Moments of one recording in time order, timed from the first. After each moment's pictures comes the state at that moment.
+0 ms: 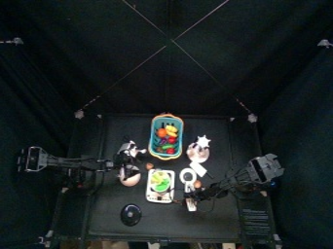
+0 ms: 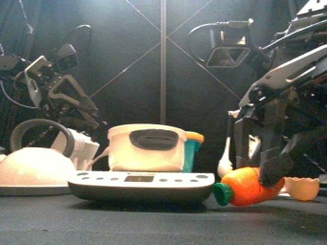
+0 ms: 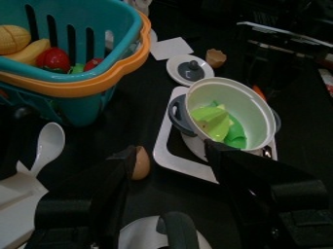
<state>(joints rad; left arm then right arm) 0.14 -0.45 1.23 0.00 -0.42 -0.17 0.31 0.02 0.72 -0.53 0.25 0.71</state>
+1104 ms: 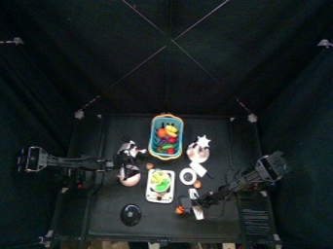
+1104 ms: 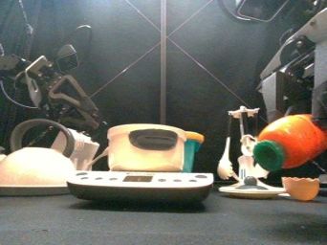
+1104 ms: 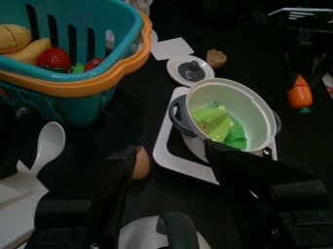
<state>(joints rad) 0.14 -0.45 1.23 0.00 -0.42 -0.17 0.40 -0.08 0.78 -0.48 0.13 0.71</state>
